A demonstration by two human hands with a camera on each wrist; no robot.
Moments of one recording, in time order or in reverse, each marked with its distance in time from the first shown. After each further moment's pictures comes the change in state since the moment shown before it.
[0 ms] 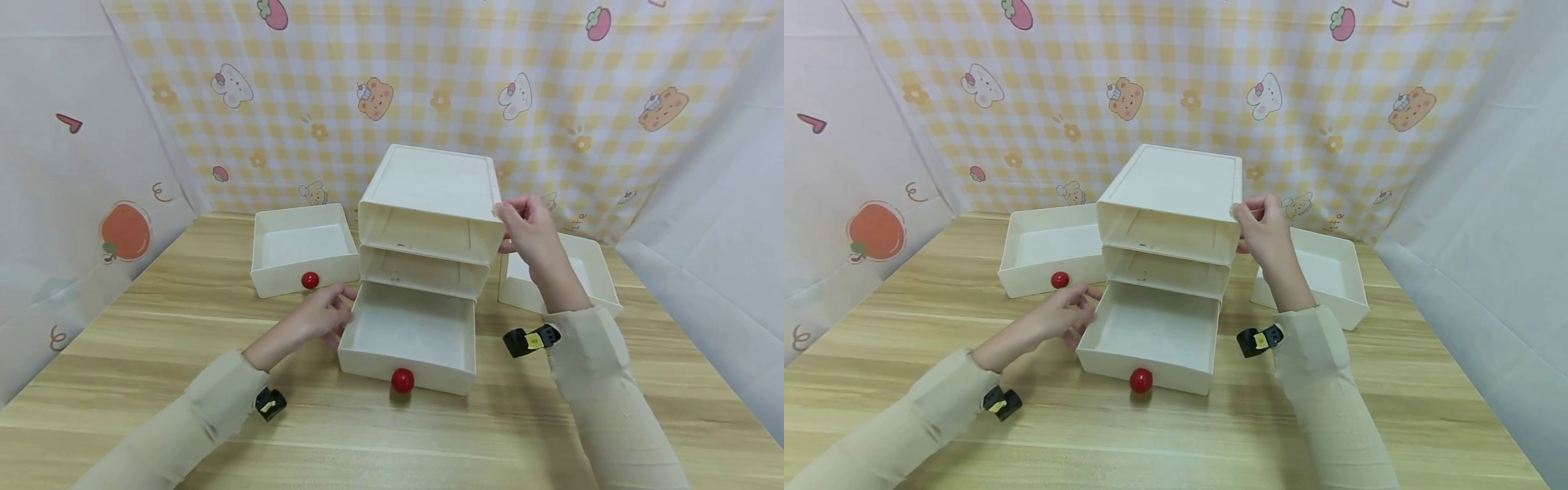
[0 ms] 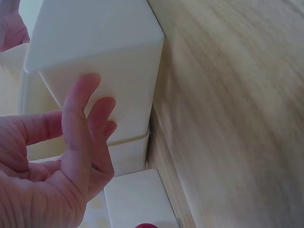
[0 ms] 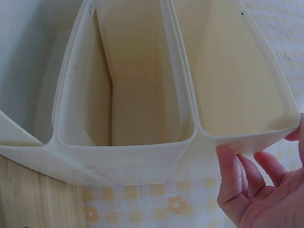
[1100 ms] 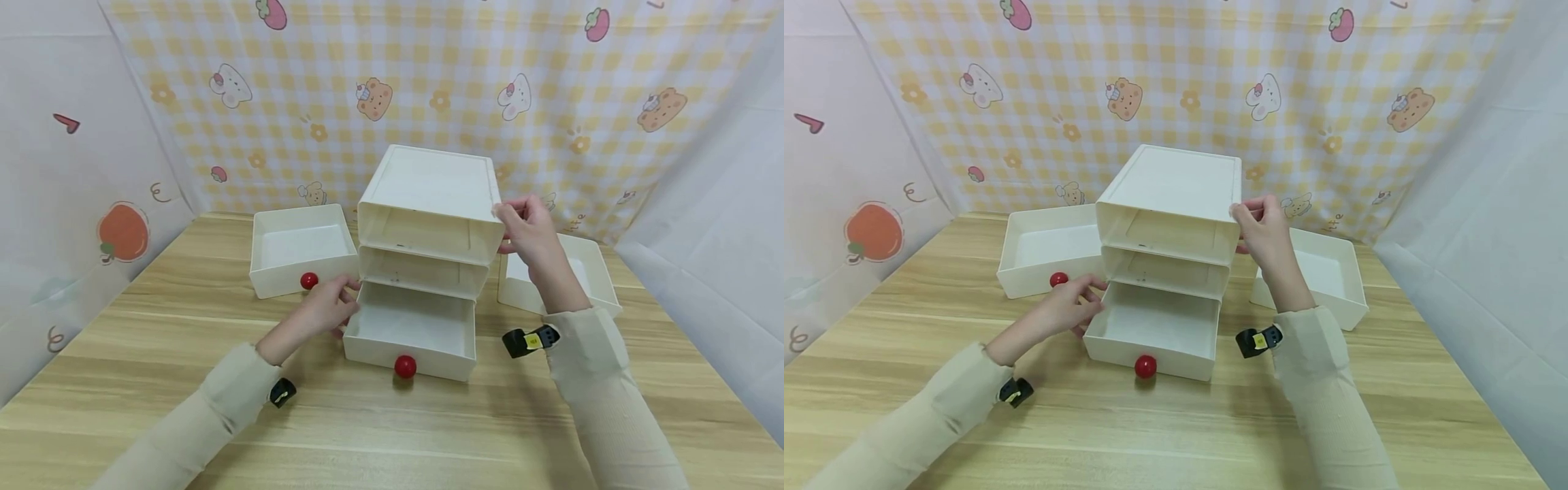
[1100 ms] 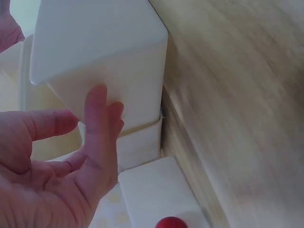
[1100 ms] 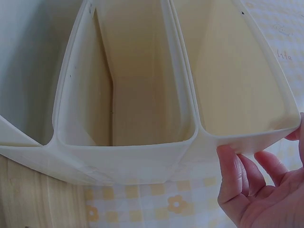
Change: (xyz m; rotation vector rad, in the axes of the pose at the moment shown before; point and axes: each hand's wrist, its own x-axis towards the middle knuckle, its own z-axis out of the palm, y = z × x) left_hand 0.015 0.007 0.003 0.161 0.069 0.037; right_hand 0.000 0.001 0.000 0.003 -0.001 -0.012
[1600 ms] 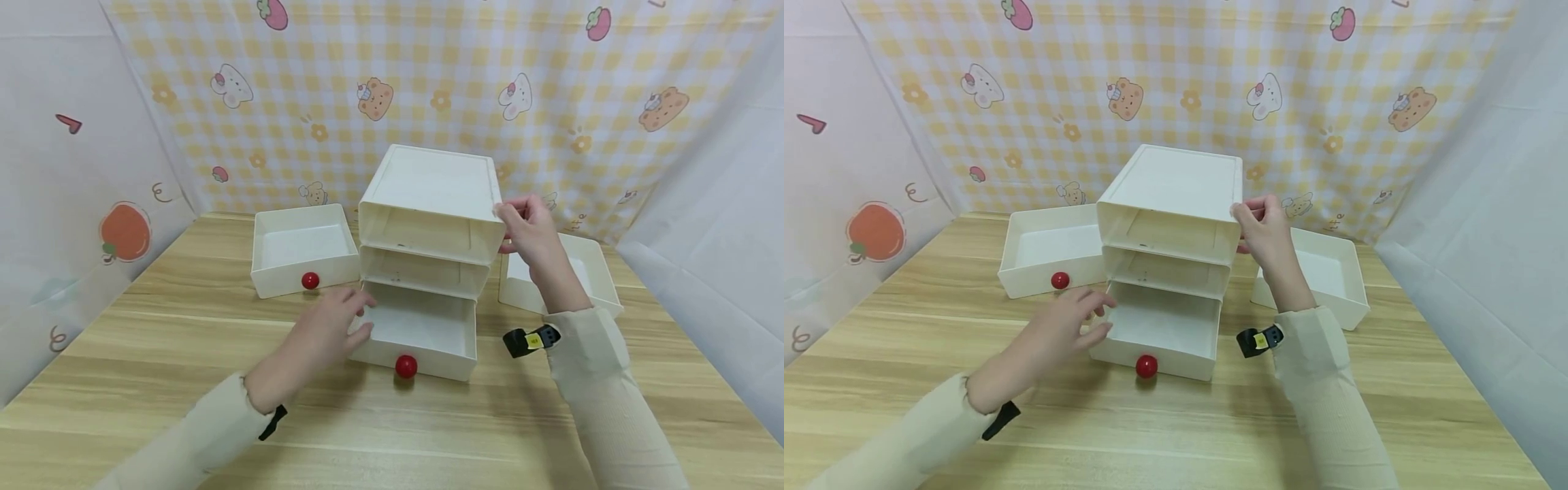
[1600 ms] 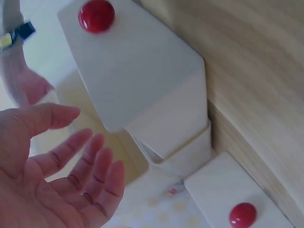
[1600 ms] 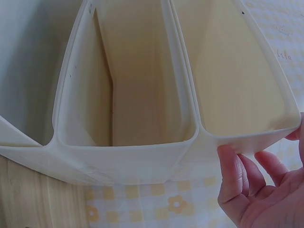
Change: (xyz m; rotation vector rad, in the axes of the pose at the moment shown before) left_hand -0.051 0.025 0.018 0.610 0.252 0.397; right_hand 0.000 0.000 0.000 -0.002 -0.001 0.007
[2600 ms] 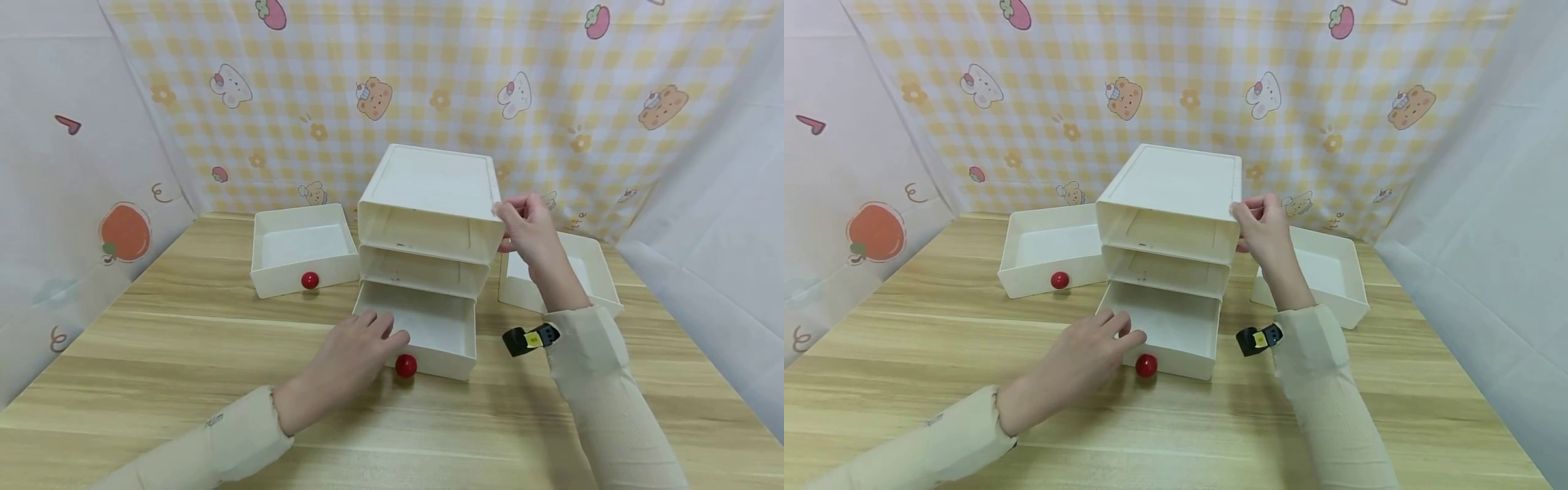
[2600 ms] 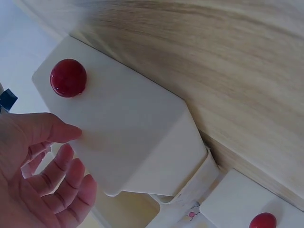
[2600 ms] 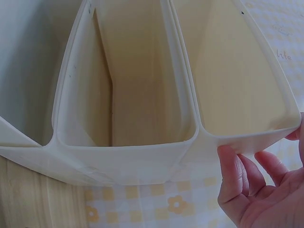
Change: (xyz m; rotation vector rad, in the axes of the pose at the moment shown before) left_hand -0.010 0.018 0.035 0.397 0.221 0.441; right_hand 0.004 0.002 0.000 -0.006 0.000 0.011
